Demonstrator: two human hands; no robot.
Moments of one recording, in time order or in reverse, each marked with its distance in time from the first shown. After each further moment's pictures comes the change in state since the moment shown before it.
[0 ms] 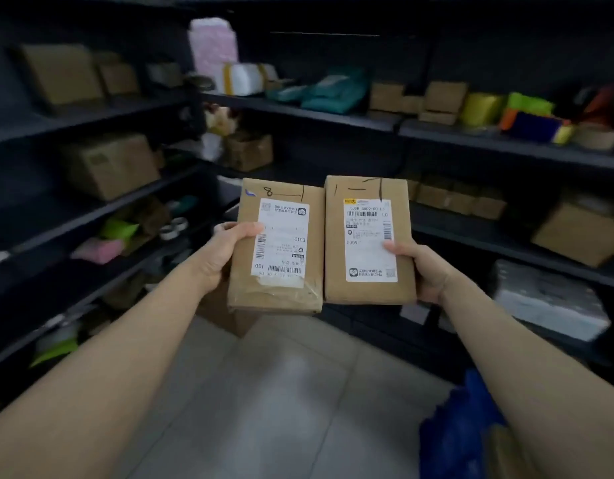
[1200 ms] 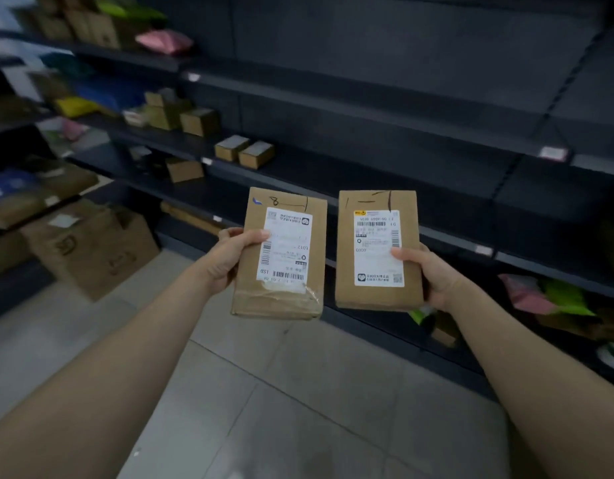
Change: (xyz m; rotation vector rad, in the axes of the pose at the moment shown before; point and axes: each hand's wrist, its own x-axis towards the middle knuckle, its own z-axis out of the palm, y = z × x) left_hand -0.363 -0.076 -0.510 -0.455 1.464 0.118; right_hand 0.129 0.154 0.772 -0.510 -1.236 0.328
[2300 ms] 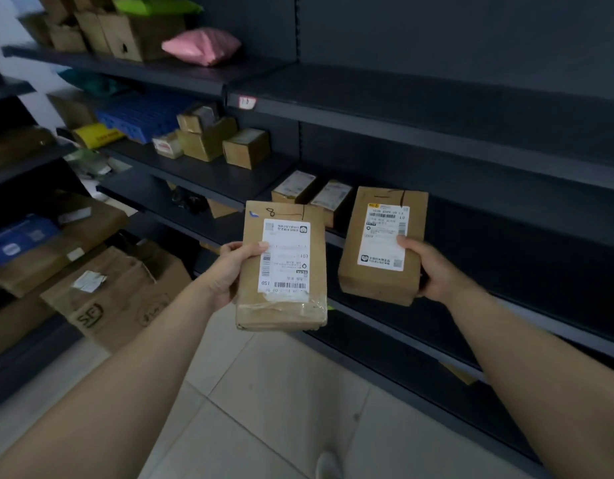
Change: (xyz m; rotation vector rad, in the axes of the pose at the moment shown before) left_hand 0.394 0.132 -0.222 -0.031 0.143 -0.056; right_hand 0.467 -0.097 0.238 -0.054 0.006 0.112
